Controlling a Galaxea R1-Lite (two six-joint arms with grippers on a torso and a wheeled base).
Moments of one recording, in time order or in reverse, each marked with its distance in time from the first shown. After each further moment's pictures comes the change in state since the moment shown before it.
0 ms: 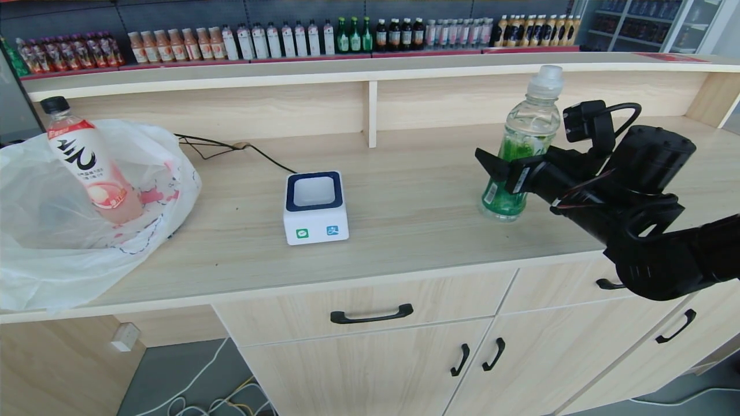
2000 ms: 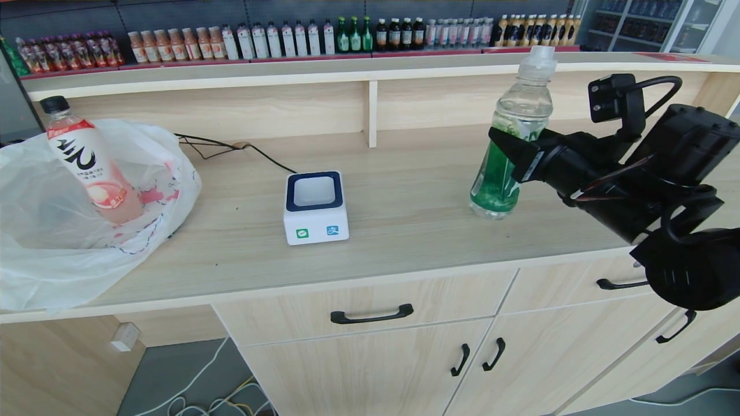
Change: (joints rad) left arm 0.000 0.000 0.000 0.000 0.000 0.000; right arm 0.063 -0.125 0.049 0.004 -0.005 0.037
